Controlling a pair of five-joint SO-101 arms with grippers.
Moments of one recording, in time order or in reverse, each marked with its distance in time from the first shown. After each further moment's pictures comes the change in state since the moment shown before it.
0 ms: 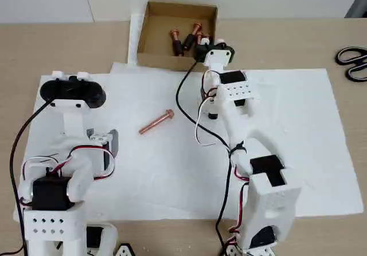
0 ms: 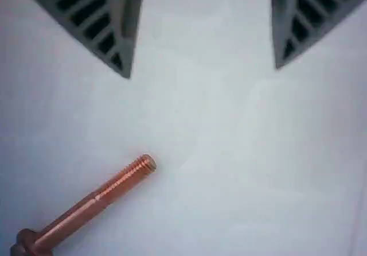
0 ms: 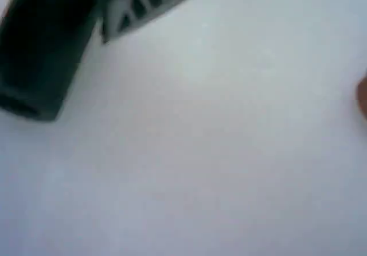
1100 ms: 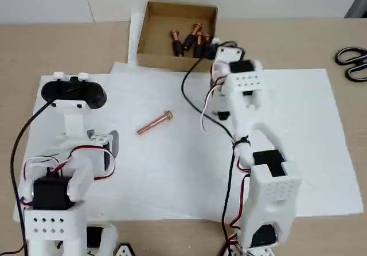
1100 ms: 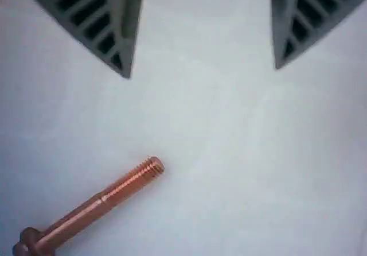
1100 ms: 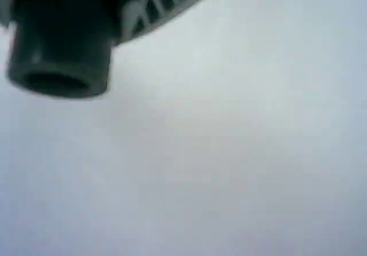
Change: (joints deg) left arm 0.0 0.0 0.4 0.0 -0.1; right arm 3.5 4.4 -14.4 18.7 0.1
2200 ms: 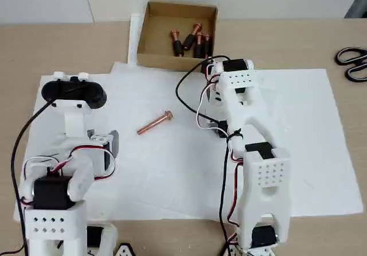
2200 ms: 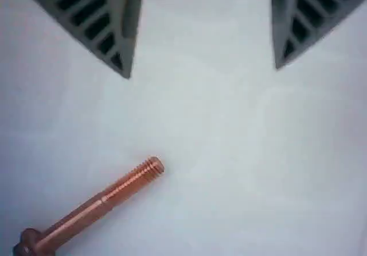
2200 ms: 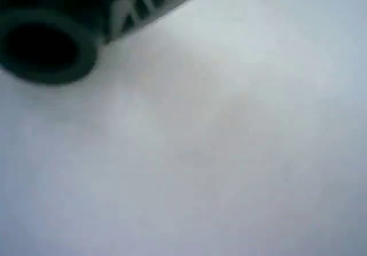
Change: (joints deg) left arm 0.0 0.0 0.0 0.0 0.0; right arm -0.4 14.3 -8.5 11.0 -0.1
